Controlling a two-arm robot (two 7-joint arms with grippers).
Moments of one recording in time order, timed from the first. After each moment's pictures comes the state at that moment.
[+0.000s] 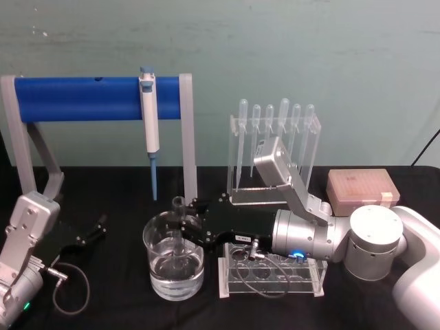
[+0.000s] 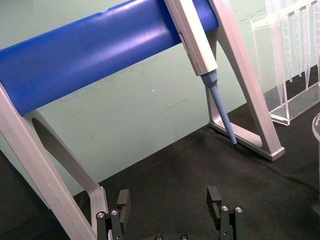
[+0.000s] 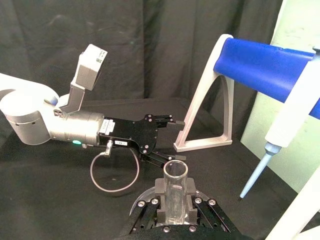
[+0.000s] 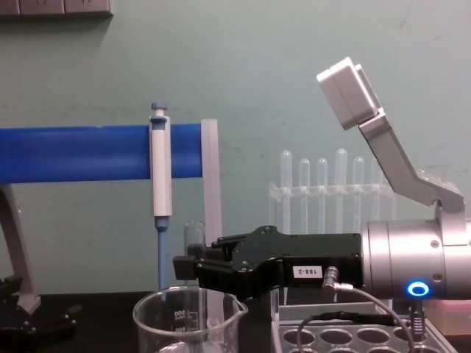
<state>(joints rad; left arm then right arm) -0.20 0.60 0.45 -1.41 -0.25 -0.12 0.03 0.63 0.35 -0.70 -1.21 0.45 -0.06 0.79</state>
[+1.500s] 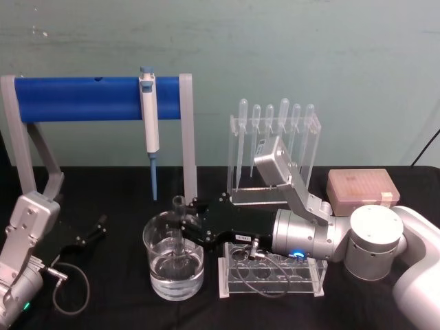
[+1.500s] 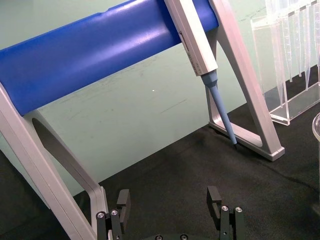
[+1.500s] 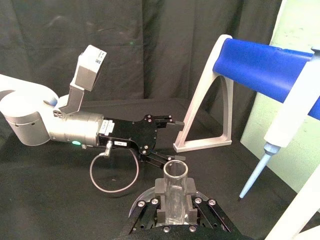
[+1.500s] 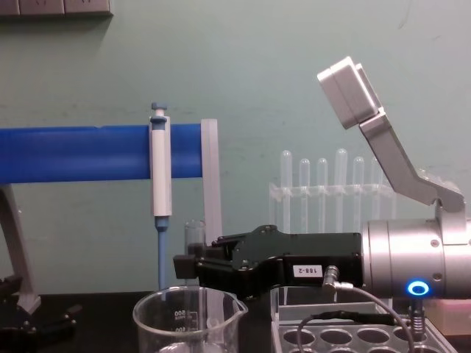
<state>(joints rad) -0.20 0.60 0.45 -1.41 -0.25 -0.12 0.03 0.63 0.35 -0.70 -1.21 0.45 -0.06 0.78</state>
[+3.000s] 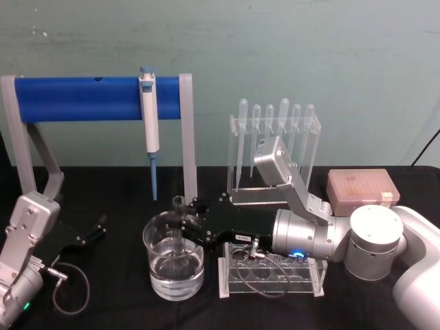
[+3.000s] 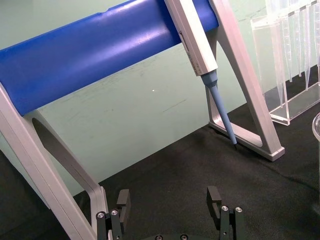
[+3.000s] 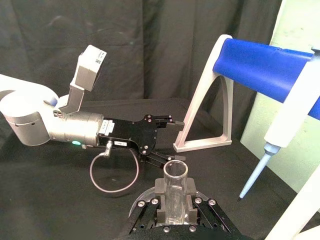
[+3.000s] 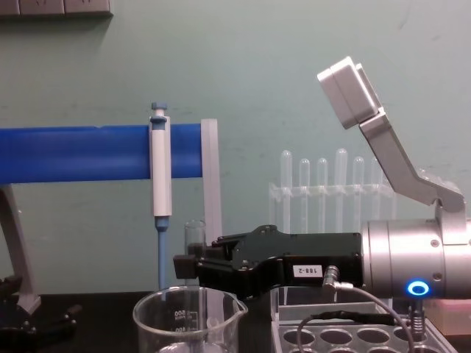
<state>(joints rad) -0.20 0.60 0.45 -1.41 -0.25 -0.12 0.03 0.63 0.35 -0.70 -1.21 0.45 -0.06 0.78</state>
